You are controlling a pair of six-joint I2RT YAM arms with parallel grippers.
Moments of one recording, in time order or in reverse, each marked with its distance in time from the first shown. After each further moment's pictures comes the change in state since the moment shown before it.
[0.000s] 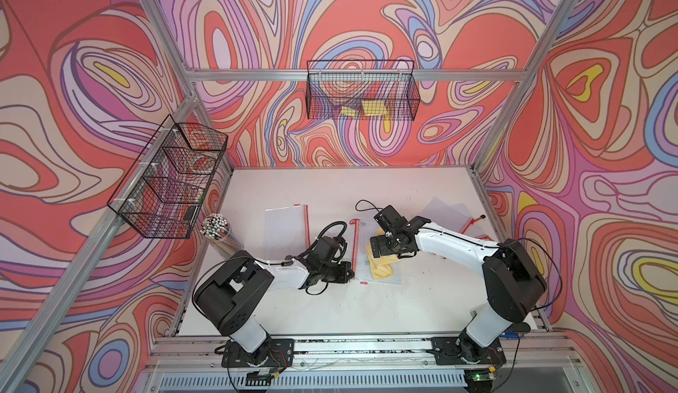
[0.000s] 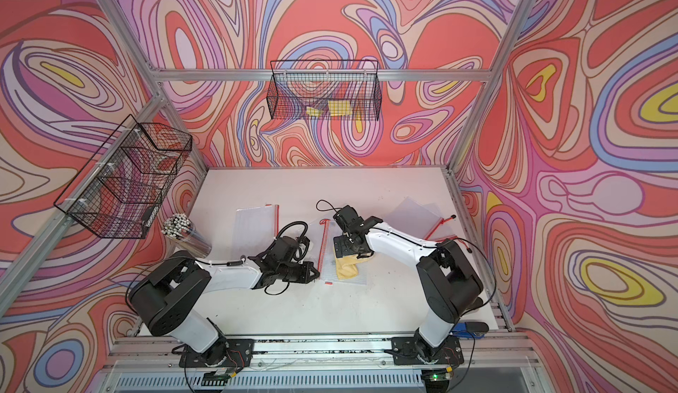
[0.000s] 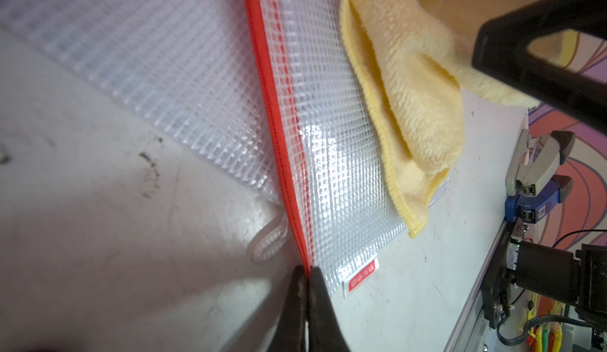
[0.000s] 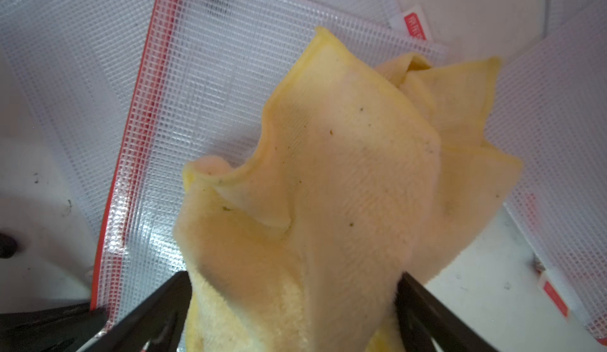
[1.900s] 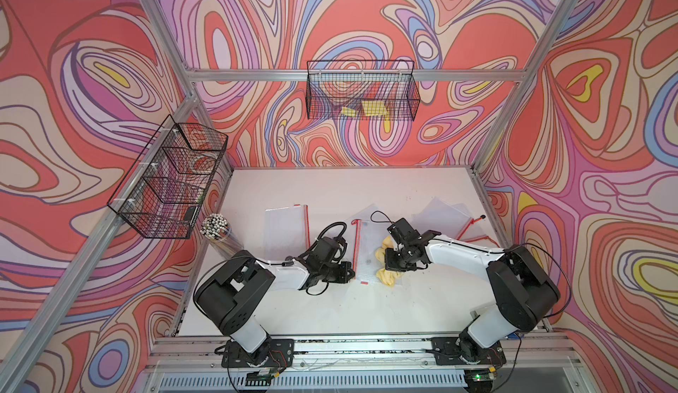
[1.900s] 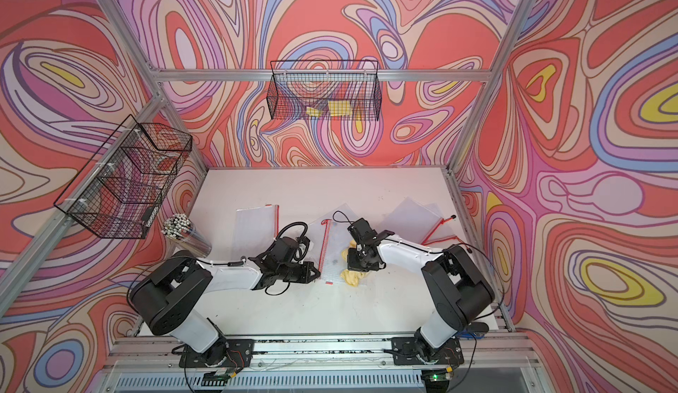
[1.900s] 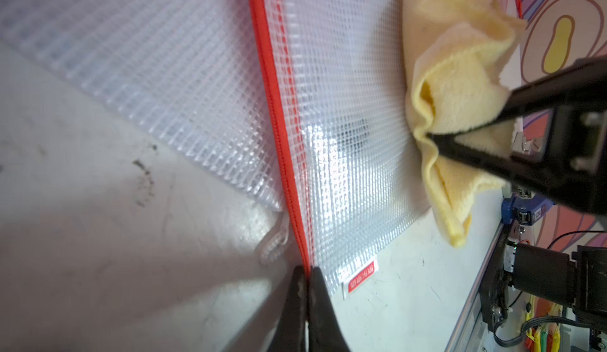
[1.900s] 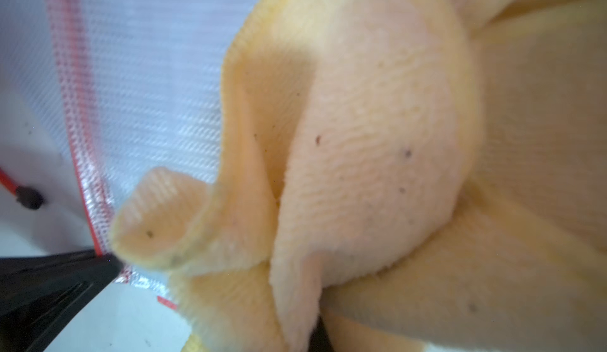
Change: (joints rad) left arm 0.000 0.007 -0.009 0.035 0.000 -0.008; right arm -0.022 -0.069 -0.235 0.138 -0.294 0.195
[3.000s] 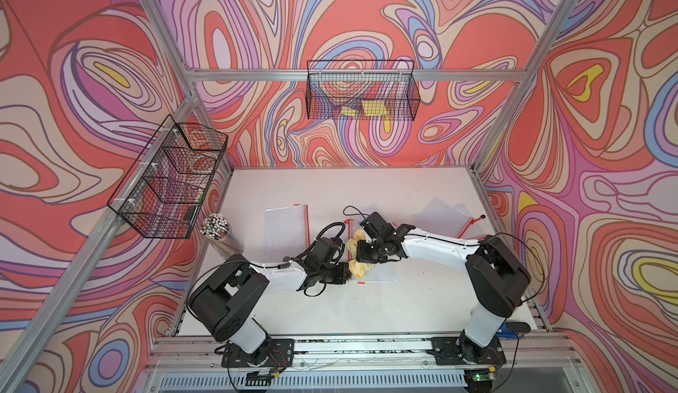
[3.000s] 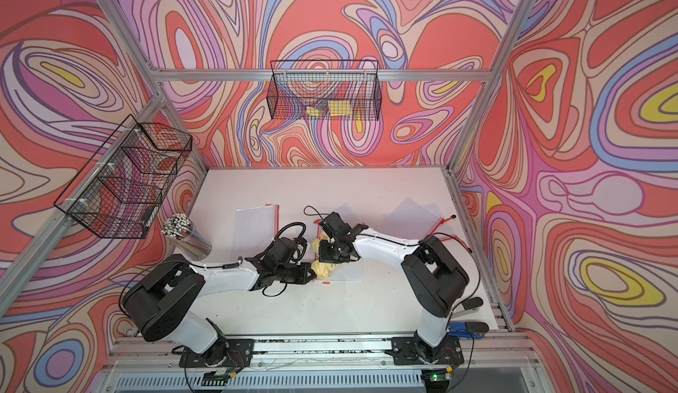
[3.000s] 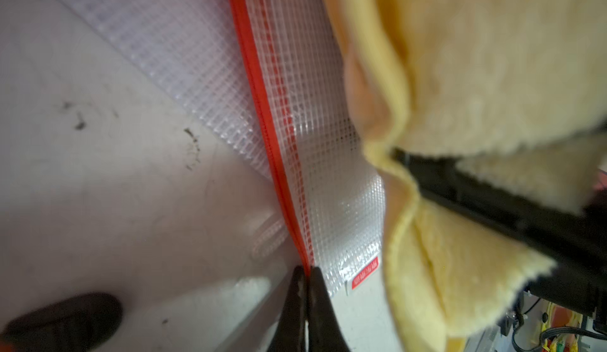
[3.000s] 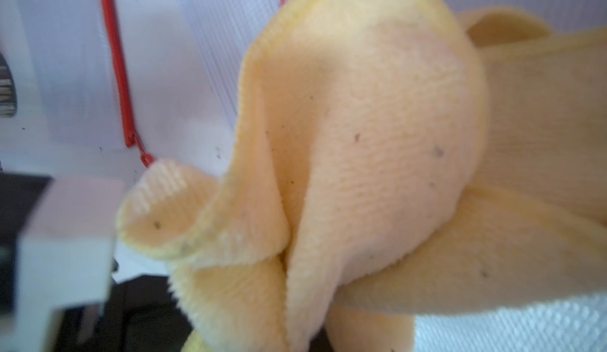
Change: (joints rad) left arm 0.000 -0.051 -0.006 -0.084 -0.048 0.001; right arm 0.106 0.200 0.288 0.069 -0.031 0.073
